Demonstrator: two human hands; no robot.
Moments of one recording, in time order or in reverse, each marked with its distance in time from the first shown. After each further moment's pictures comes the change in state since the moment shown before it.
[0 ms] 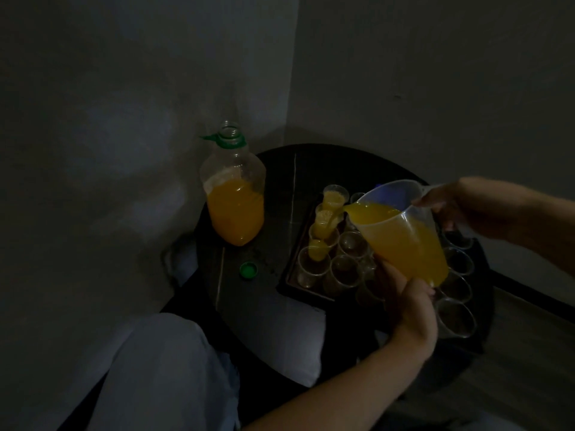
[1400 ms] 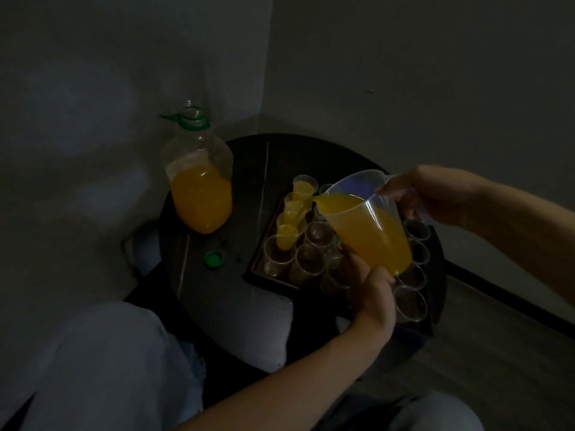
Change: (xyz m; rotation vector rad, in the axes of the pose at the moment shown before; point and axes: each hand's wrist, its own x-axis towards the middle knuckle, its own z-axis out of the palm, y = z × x) left_hand 0.012 -0.021 0.004 -0.072 -0.011 -0.016; right_hand -0.003 -0.015 0.002 -0.007 -0.032 0.040
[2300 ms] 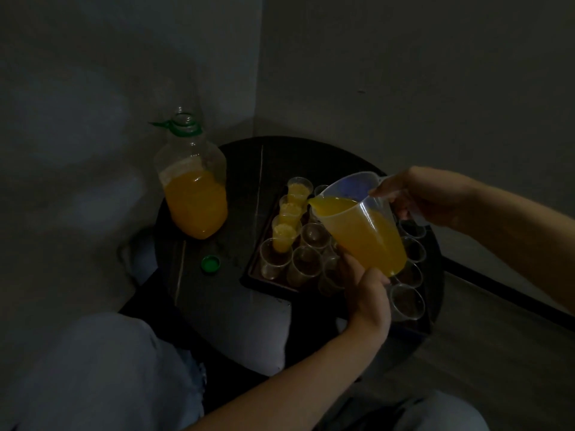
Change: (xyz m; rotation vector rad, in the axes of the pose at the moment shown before) left_hand -0.012 0.021 -0.003 -0.011 -0.016 0.052; right_hand -0.009 -0.006 0.008 -0.014 0.070 0.005
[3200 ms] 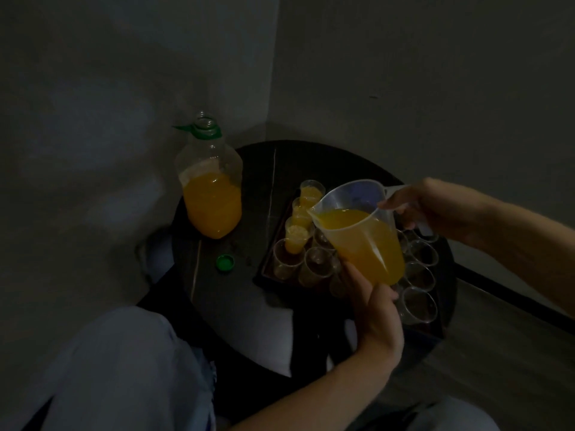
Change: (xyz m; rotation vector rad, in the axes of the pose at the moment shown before) left_hand -0.028 0.001 -0.006 -0.024 0.094 0.050; right_hand -0.028 -0.005 0.019 0.065 -0.114 -0.055
